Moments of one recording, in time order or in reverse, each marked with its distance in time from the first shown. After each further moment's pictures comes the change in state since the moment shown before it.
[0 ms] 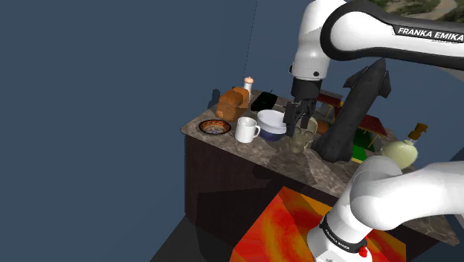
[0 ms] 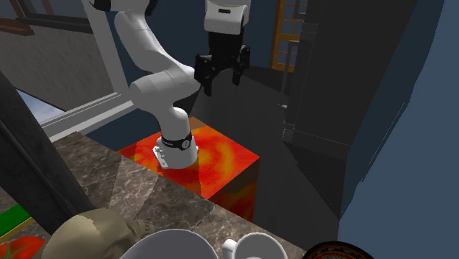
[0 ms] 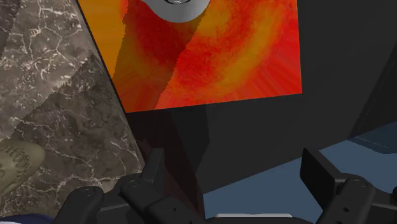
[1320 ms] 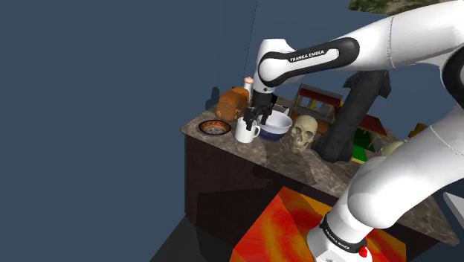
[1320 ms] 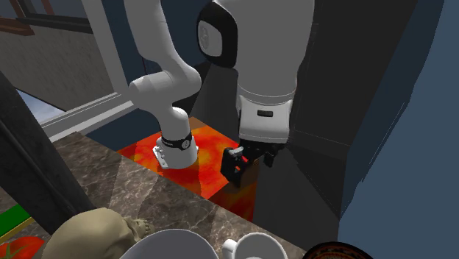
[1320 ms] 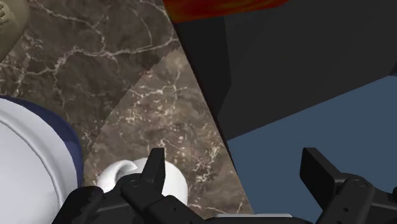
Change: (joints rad) arm -0.068 0.550 -0.101 0.108 -0.086 0.556 -0.113
